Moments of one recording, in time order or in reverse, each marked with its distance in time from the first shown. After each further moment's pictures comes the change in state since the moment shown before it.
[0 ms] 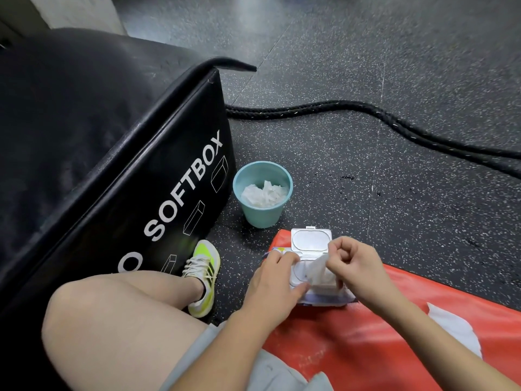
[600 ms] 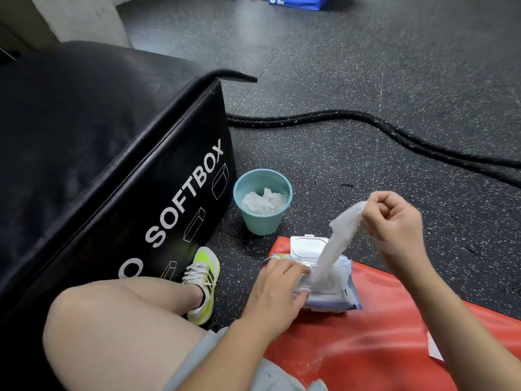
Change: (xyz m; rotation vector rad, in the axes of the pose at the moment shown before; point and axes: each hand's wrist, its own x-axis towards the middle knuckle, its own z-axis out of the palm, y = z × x) left_hand 0.001 -0.003 0.009 0.083 0.157 0.270; right_hand 0.036 -0.049 -0.044 0.236 0.359 -0.204
